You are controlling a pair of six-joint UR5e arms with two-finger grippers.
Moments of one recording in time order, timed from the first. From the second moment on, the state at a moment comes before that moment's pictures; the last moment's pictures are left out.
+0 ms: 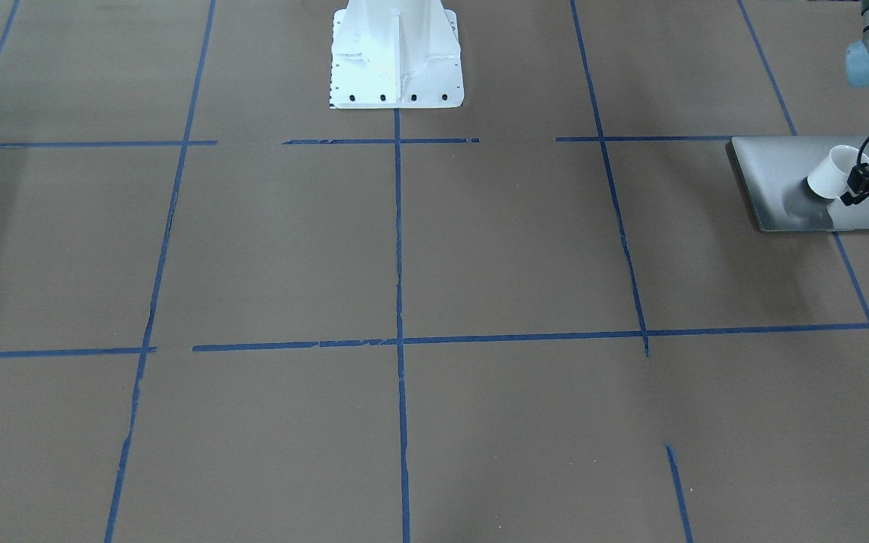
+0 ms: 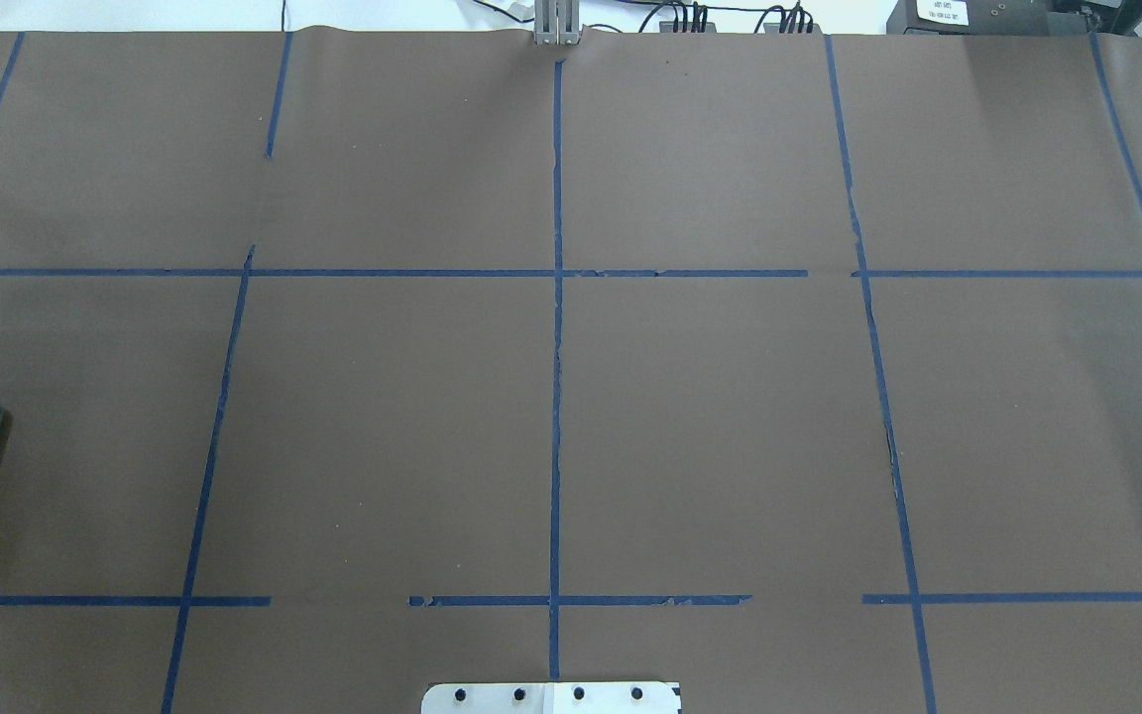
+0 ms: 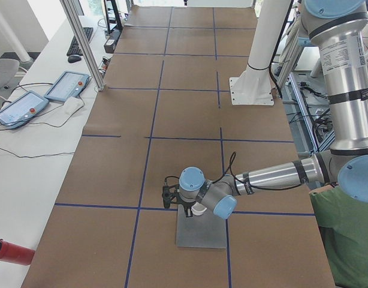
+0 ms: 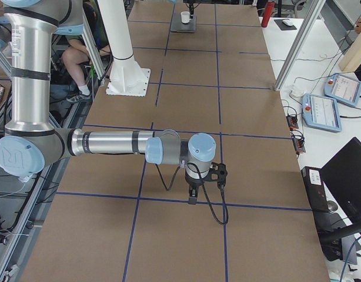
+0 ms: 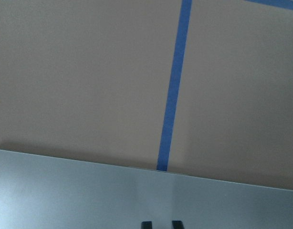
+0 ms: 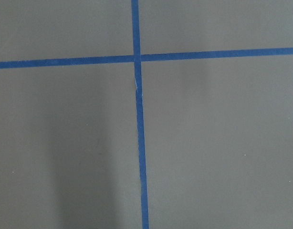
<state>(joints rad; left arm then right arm) -1.22 -1.31 -1.46 -2.40 -2.31 -0.71 1.54 -1.67 1.72 -1.64 2.32 0.07</state>
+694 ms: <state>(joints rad) -1.22 -1.31 -1.47 -2.40 -2.32 -0.68 1.54 -1.67 1.72 -1.64 2.32 0.07</state>
